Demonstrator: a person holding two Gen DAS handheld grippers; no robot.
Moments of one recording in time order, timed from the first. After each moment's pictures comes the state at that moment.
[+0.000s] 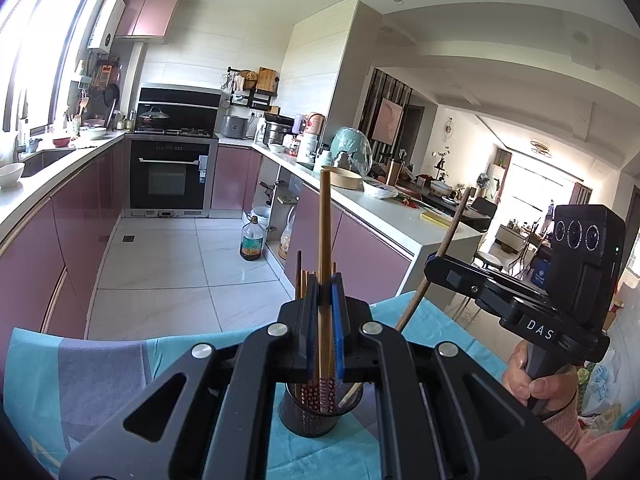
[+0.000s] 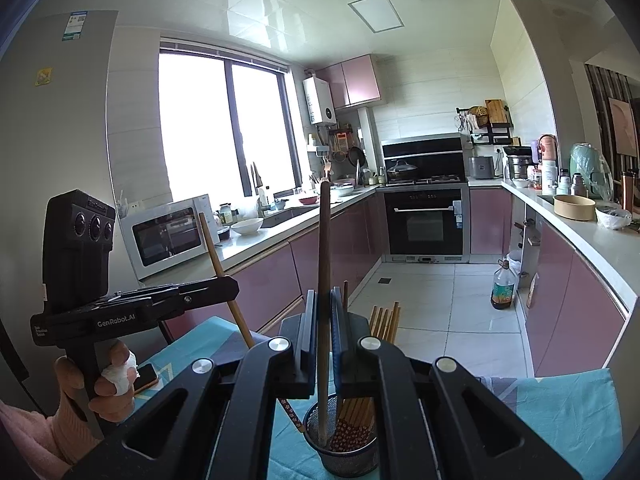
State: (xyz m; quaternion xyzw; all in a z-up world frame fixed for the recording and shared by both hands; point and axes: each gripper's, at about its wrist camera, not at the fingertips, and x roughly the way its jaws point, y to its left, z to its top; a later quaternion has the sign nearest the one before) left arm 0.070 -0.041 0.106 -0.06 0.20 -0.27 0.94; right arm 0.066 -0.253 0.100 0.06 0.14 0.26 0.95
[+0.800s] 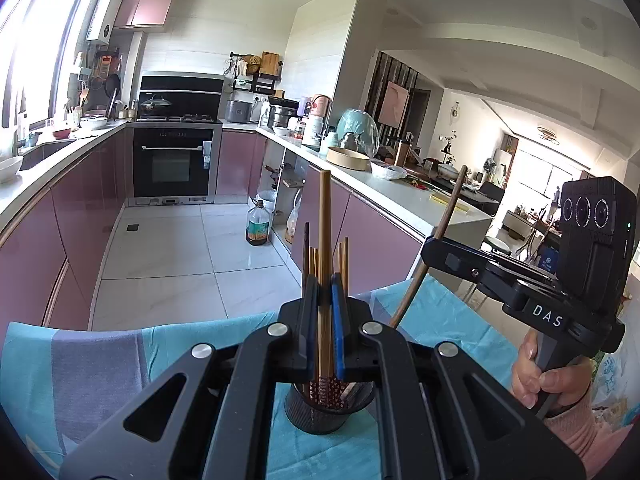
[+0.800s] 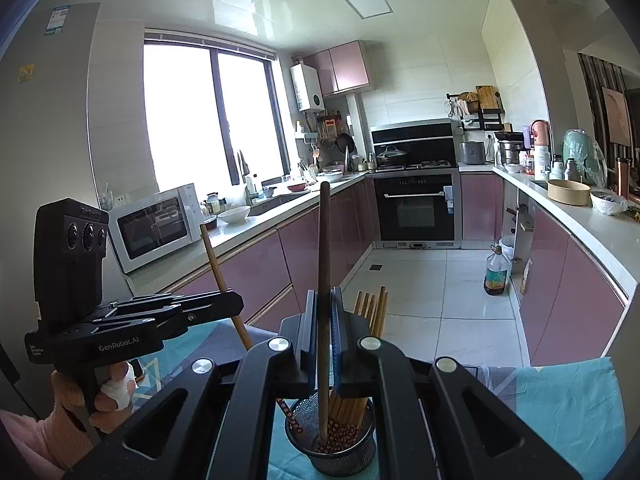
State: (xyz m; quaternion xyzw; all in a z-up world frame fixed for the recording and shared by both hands) left arm 0.087 -0.057 0.108 -0.05 0.23 -0.26 0.94; right arm 0.090 -0.239 0.093 0.06 0.17 0.24 0.95
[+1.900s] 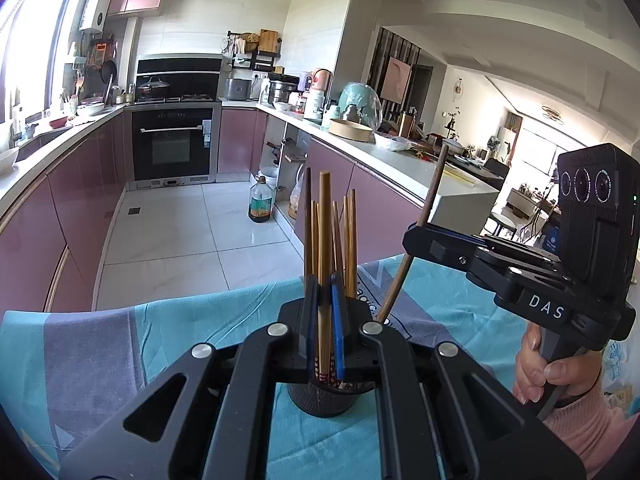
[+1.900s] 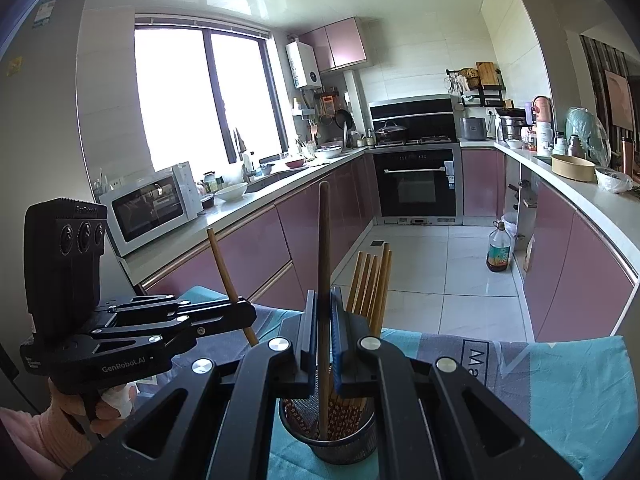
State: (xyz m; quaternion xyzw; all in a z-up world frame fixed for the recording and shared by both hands) left arm 0.109 -0.058 0.086 -0.02 0.27 -0.26 0.93; right arm 0.112 -0.241 0.066 0.06 0.21 0.24 0.94
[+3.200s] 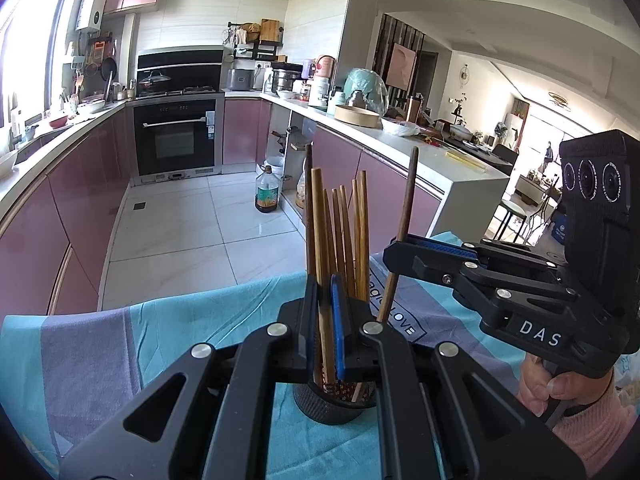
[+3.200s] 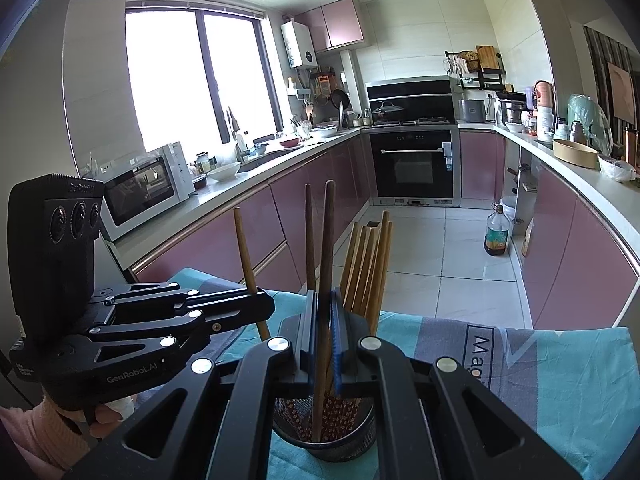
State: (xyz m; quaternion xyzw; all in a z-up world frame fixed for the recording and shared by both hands) left arm 0.136 -0.068 0.061 -0.01 0.29 -0.25 0.92; right arm 0.129 -0.238 0.046 0.05 0.25 0.24 0.94
